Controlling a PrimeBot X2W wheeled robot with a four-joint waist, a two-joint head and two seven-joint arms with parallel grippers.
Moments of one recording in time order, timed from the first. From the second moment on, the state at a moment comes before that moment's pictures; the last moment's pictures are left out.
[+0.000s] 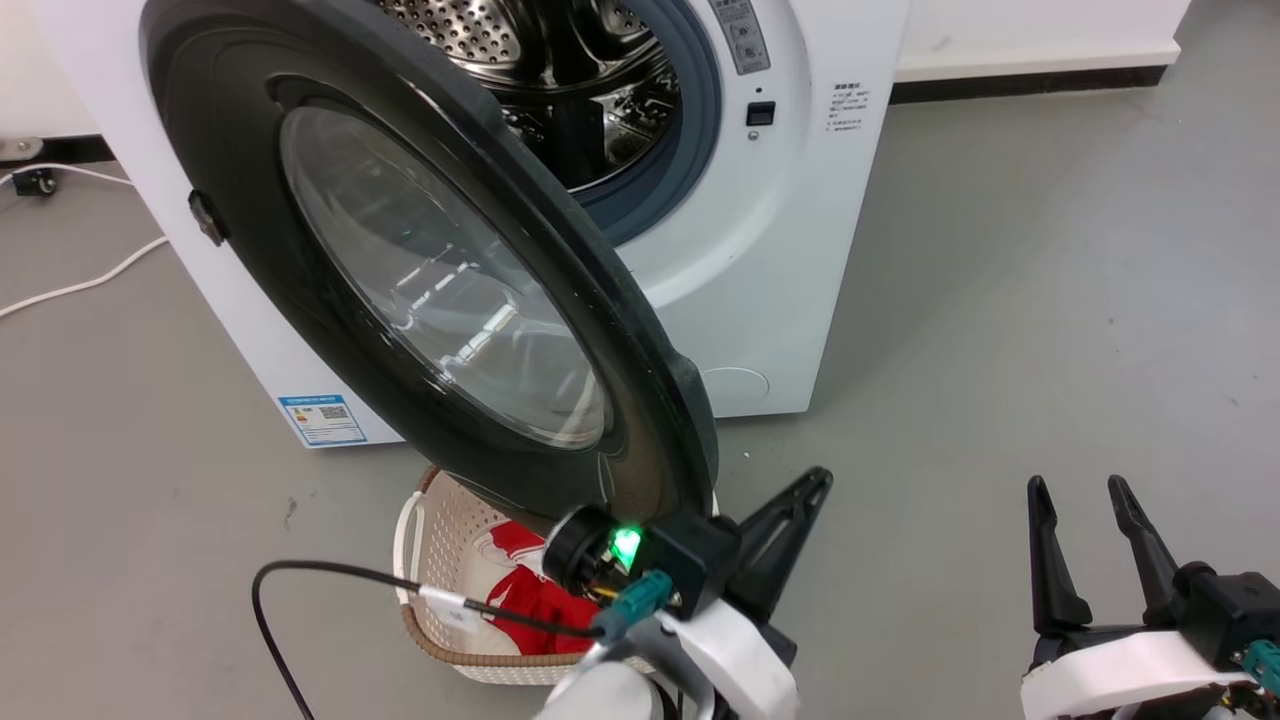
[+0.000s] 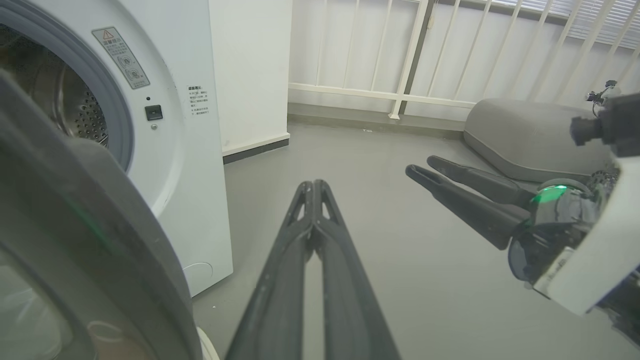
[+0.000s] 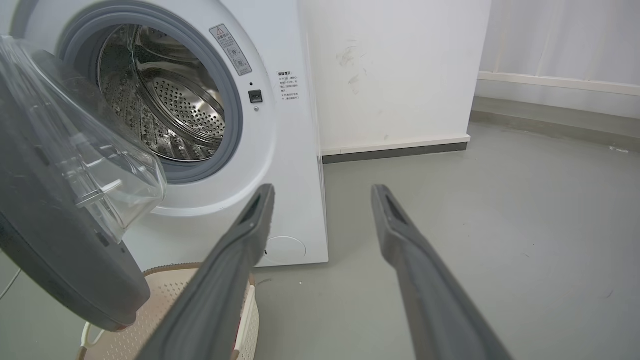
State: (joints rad) left arm -0.30 0.06 -0.73 0.15 -0.35 -0.02 -0.12; right arm 0.05 -0.05 -0.07 0.06 0.13 0.13 -0.20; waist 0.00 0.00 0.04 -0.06
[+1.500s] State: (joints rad) left arm -0.48 0.07 -0.77 0.42 -0.57 0.20 -0.26; right arm 0.00 -0.05 -0.04 0.15 0.16 0.13 -0.23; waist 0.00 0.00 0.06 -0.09
